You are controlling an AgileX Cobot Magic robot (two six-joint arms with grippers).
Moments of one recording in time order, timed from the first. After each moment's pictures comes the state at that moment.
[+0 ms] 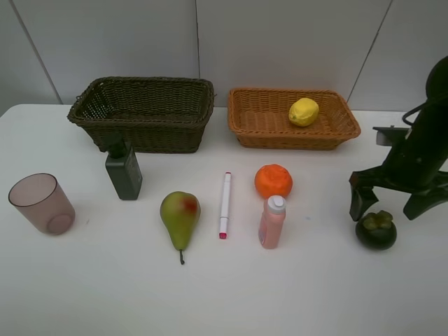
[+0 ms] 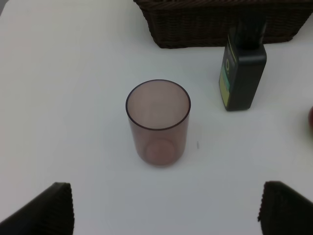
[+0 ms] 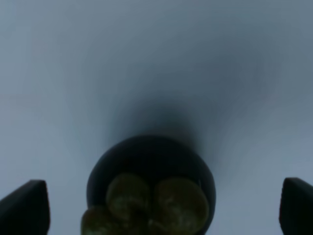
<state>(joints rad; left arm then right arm) 0.07 0.00 -0.42 -0.16 1.08 0.11 0.05 1.74 -0.91 0.02 0.91 -0.07</state>
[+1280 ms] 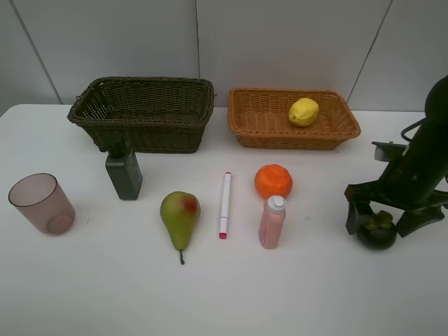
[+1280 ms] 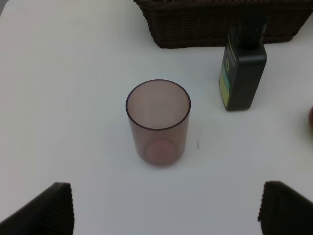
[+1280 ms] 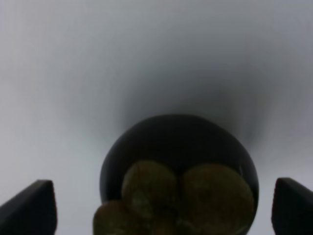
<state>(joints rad) 0.07 0.00 -0.42 -0.16 1.08 0.11 0.05 1.74 -0.82 0.08 0.83 -0.07</state>
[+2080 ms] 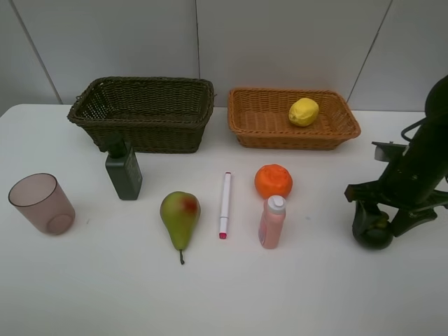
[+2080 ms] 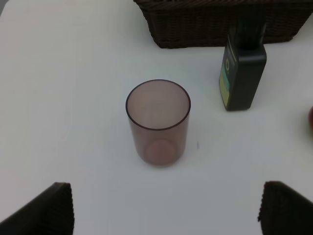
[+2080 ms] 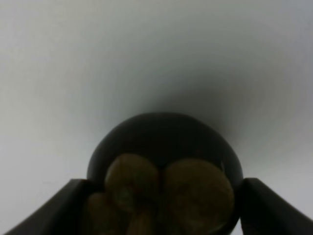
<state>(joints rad) 0.07 0.00 -0.42 -0.16 1.08 0.11 0.05 1.74 -0.82 0.08 0.83 -0.07</state>
